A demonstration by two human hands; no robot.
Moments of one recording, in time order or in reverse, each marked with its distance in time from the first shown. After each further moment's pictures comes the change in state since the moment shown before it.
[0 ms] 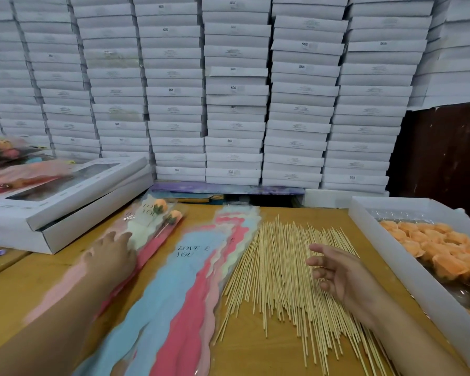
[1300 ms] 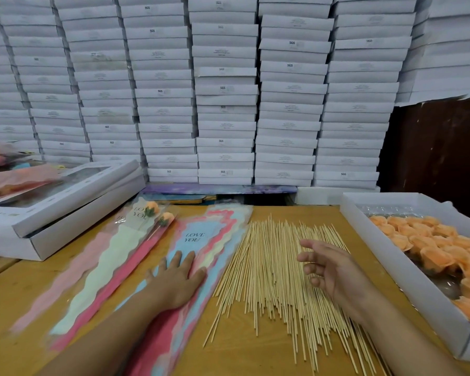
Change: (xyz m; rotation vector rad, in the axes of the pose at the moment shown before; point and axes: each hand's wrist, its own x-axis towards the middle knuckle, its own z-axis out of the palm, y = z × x) left_hand -0.060 0.100 0.032 -0.008 -0.371 0.311; right_hand -0.003 -0.005 0.004 0.014 0.004 -0.018
